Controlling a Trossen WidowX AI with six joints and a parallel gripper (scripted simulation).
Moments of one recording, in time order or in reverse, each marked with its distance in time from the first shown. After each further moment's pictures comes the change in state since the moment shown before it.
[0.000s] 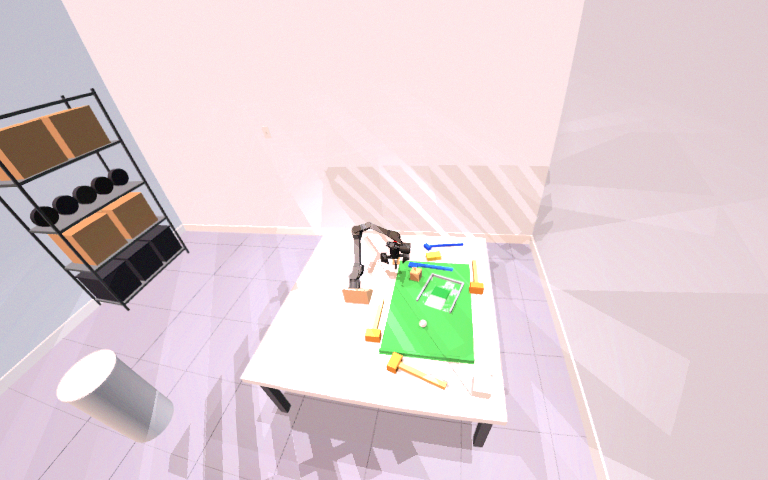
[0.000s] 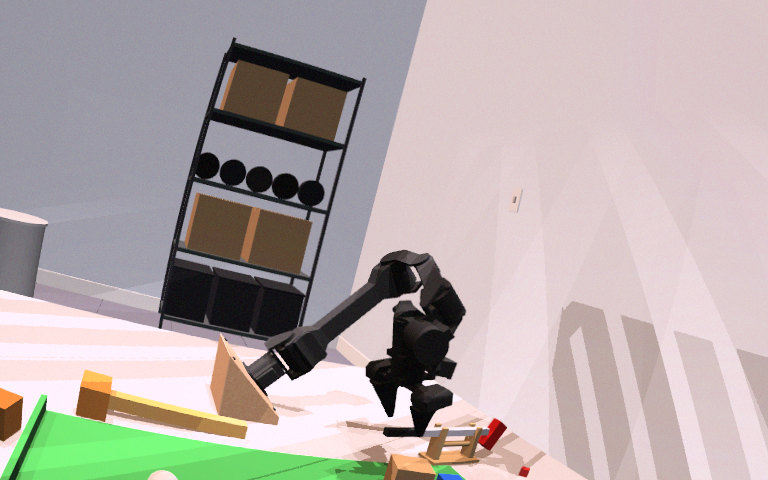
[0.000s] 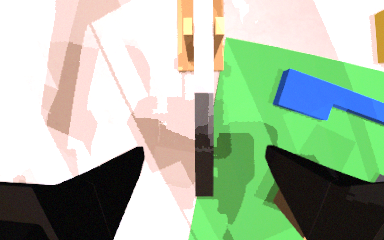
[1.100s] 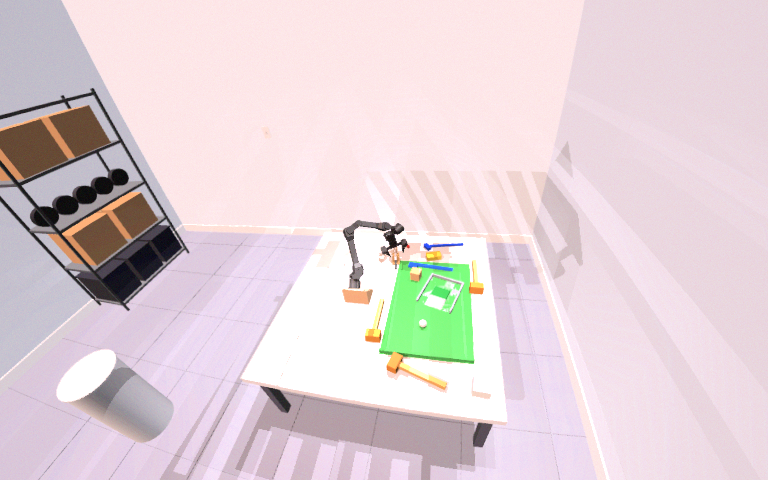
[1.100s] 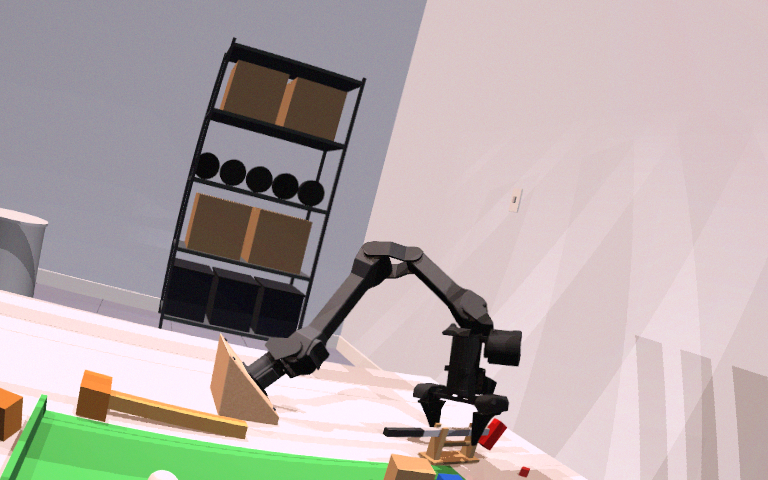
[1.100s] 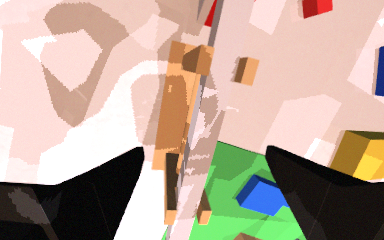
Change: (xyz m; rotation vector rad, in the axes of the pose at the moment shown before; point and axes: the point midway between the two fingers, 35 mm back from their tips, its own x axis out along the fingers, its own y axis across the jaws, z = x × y) arm 0.053 -0.003 0.120 -0.251 0.213 -0.160
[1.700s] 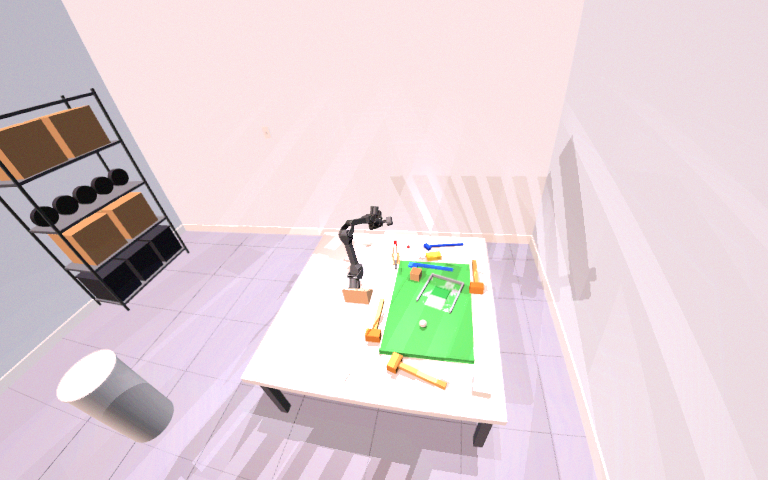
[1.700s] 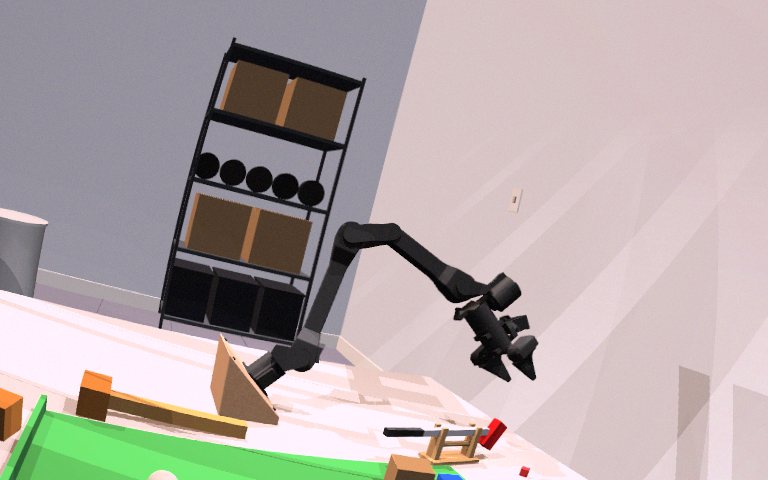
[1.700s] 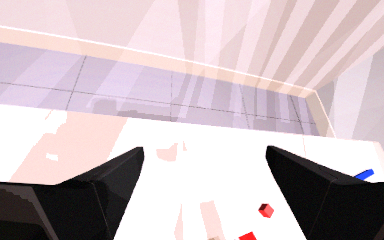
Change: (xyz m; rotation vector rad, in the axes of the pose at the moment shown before) arm -0.107 0.010 0.217 0.357 -0.685 -0.316
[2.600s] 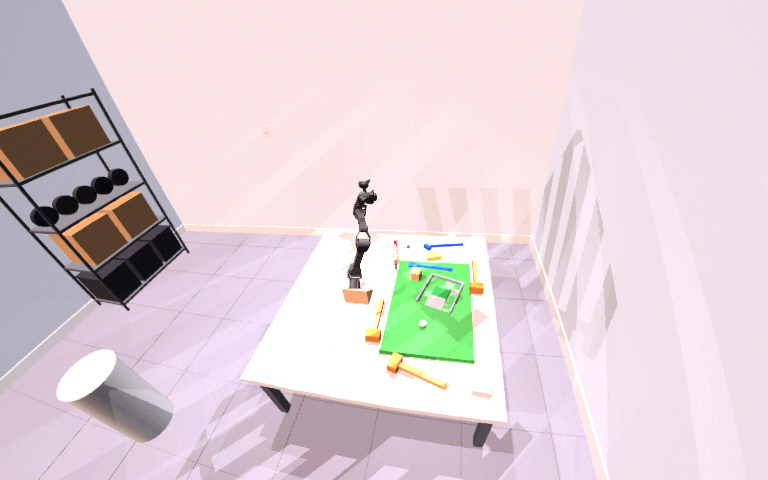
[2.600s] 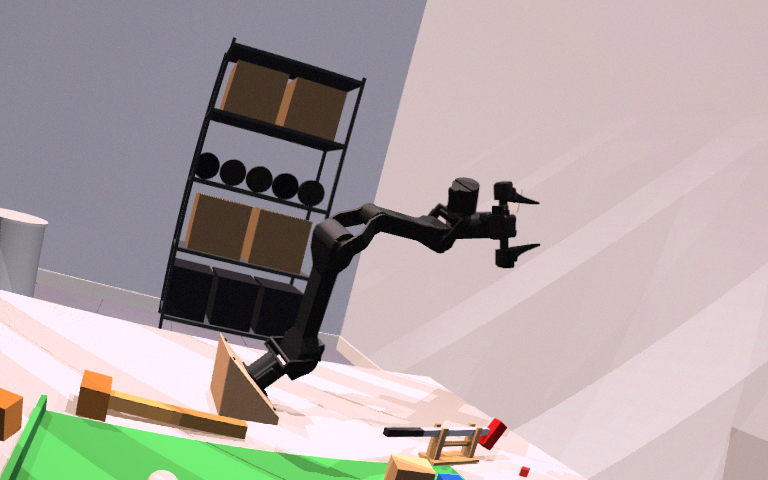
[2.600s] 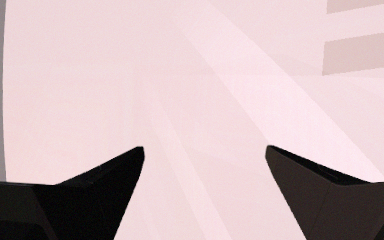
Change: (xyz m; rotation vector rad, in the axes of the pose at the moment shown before) arm -0.231 -0.057 0.200 1.825 -0.935 0.658
